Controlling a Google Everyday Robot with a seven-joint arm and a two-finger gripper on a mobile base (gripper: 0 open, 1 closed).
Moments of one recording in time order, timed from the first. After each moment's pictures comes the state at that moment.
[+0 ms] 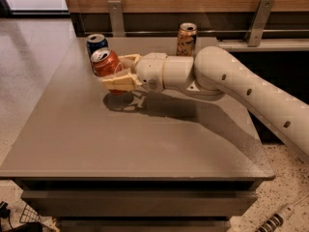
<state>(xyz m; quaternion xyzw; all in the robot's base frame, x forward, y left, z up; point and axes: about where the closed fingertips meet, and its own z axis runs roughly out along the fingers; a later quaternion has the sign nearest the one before) 0.601 0.099 0.906 -0.48 0.57 0.35 0.56</state>
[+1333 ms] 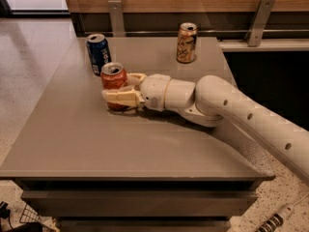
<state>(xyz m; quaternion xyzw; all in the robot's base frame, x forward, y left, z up) 0.594 0.091 0.856 -0.40 0.61 0.40 0.56</state>
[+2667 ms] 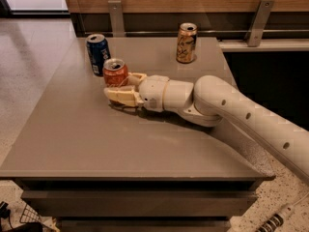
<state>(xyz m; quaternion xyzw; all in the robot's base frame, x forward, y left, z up) 0.594 0.091 0.858 -0.40 0.61 0.40 0.56</state>
